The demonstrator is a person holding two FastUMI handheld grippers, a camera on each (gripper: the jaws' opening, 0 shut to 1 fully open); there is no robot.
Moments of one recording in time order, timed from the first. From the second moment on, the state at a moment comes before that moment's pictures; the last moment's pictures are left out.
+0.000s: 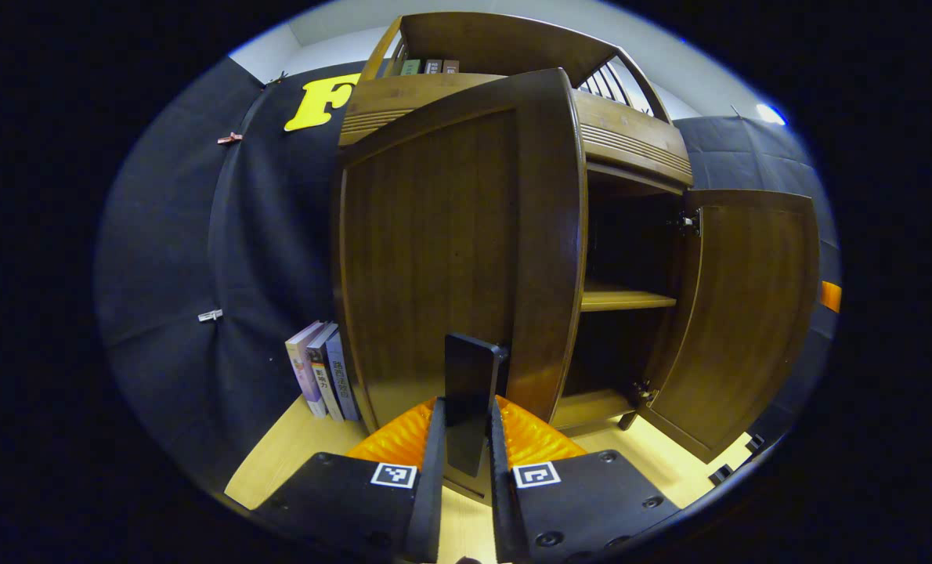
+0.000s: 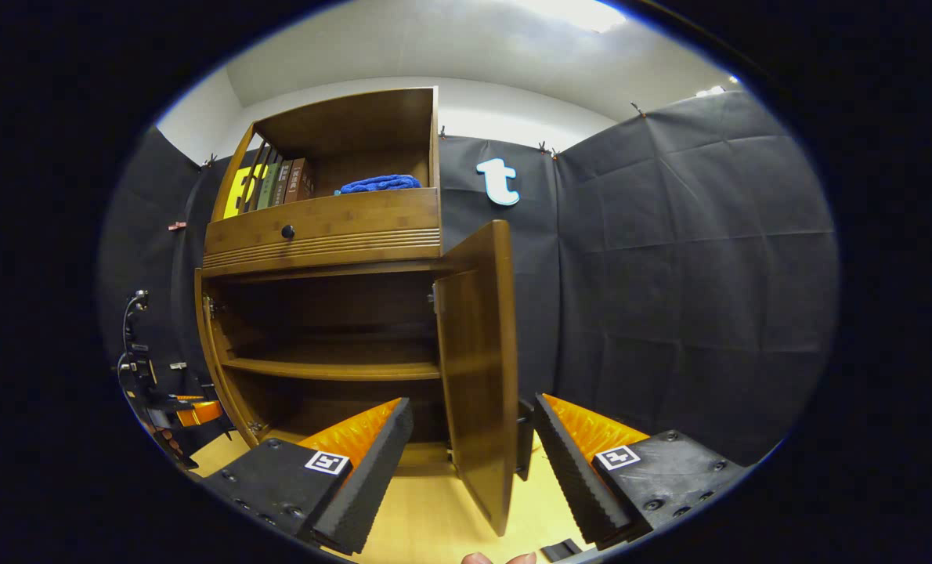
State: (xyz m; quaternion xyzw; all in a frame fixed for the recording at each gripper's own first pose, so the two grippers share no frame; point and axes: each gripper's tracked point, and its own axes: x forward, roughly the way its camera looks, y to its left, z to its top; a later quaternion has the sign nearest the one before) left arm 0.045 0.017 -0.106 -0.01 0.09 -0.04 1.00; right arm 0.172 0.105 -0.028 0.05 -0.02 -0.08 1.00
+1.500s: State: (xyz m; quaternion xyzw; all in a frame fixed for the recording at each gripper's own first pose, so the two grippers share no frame) left arm -0.007 0.130 -0.101 -0.01 0.06 -0.02 1.00; right arm 0.228 0.205 -0.055 0.07 0.02 0.01 1.00
